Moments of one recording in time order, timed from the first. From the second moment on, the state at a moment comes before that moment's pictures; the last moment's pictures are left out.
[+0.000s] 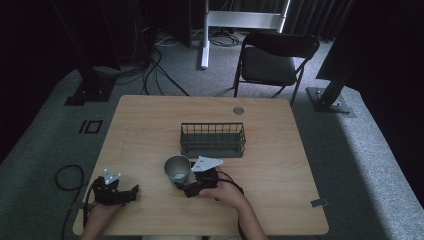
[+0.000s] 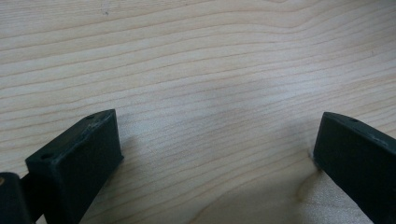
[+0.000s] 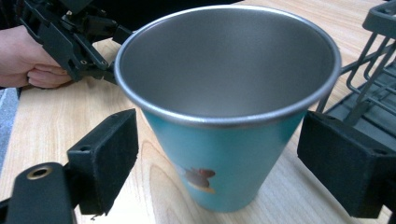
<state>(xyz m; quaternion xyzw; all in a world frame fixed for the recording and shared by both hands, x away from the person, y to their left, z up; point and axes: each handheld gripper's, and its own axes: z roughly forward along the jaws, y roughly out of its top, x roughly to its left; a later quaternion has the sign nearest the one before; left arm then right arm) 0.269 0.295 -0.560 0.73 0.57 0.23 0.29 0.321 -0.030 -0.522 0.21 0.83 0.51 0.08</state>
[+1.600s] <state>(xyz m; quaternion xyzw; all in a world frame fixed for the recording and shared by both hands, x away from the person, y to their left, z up) 0.269 0.295 -0.560 0.73 0.57 0.23 0.29 0.329 -0.004 -0.462 0.20 0.81 0.53 0.11</state>
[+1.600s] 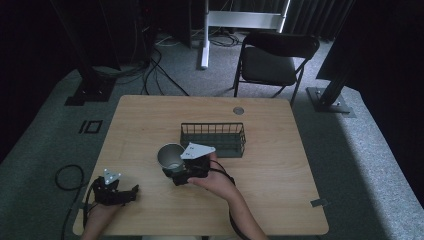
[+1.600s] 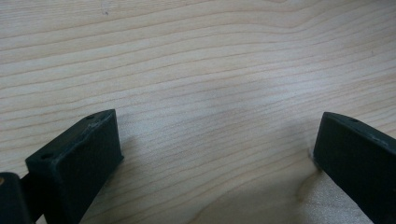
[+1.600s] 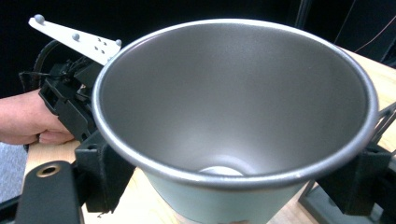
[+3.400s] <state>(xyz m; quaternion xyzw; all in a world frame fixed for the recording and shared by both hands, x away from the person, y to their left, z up) 0.269 0.295 -0.559 0.73 0.57 0.23 0.29 0.400 -0.098 -0.416 0.43 0.70 0.49 0.30</state>
